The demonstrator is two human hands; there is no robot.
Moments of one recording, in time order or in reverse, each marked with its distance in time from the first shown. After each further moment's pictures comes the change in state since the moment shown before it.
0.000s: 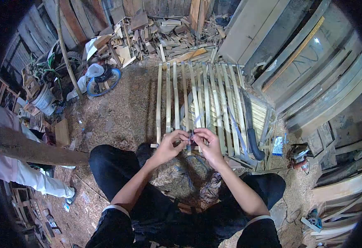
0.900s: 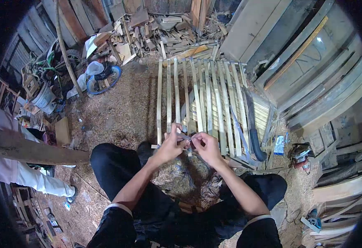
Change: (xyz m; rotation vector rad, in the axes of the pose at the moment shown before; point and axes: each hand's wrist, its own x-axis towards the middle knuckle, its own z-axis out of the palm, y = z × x) left_hand 0.005 -0.017 -0.001 0.330 0.023 -0.087; right_hand 0.005 0.023 -0.003 -0.342 -0.025 -0.050
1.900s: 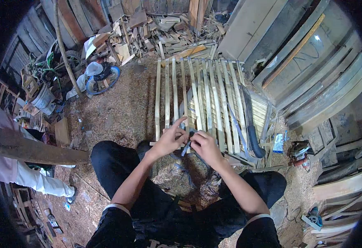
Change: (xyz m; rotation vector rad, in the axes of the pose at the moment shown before) left_hand 0.008 0.022 -0.017 -0.268 -0.189 -0.101; right_hand -0.010 -0.030 -0.012 -0.408 -0.069 -0.375
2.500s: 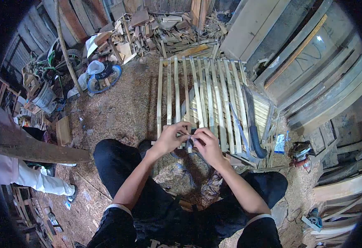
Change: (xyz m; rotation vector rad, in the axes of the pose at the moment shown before) left_hand 0.007 -0.003 -0.002 0.132 0.097 0.052; right_hand -0.001 0.001 0.006 0.152 0.107 0.032
